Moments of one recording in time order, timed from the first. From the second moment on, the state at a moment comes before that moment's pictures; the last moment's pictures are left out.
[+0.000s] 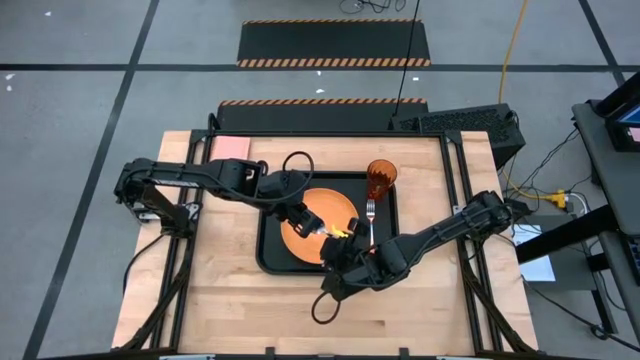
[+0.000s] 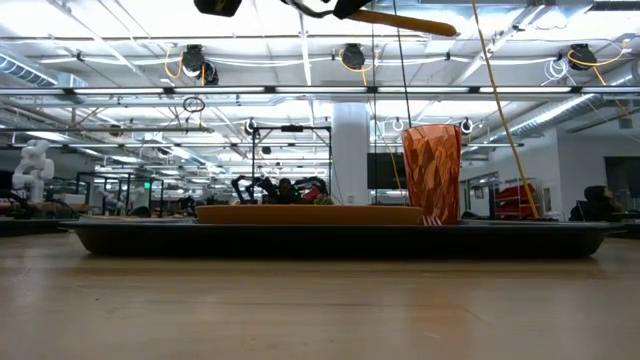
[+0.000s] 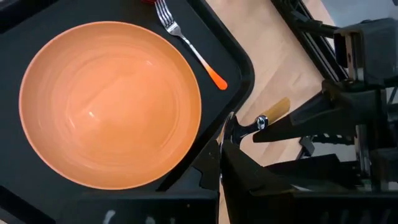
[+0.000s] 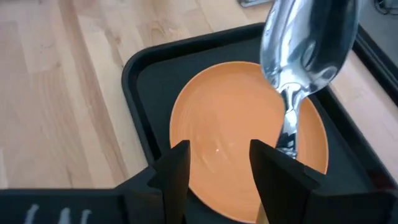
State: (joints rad) left arm -0.11 1.60 1.69 -0.99 -0.01 -0.92; right arm 0.43 1.90 1.82 -1.04 0.61 0.67
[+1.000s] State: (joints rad) left arm -0.11 1.61 1.62 -0.91 0.03 -0.94; right arm 0.38 1.89 1.75 -1.06 0.49 0.71
